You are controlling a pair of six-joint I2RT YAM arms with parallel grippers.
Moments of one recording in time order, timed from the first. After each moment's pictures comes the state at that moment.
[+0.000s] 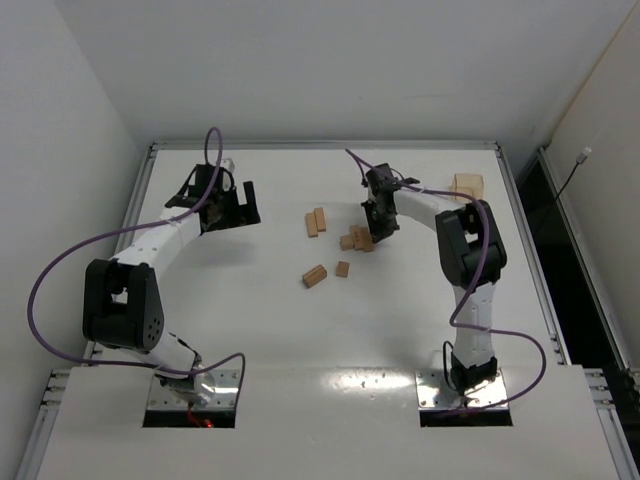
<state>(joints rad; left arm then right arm) -0.14 1.54 1.12 -0.40 0.06 -0.31 0.35 2.13 1.48 -0.56 0.00 0.16</state>
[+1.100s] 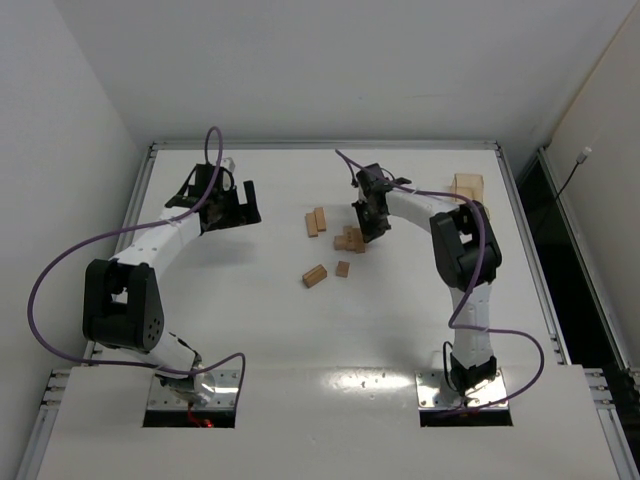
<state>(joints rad) -0.14 1.54 1.12 -0.39 0.06 -0.31 0.40 2.12 1.49 -0.57 -0.01 0.16</state>
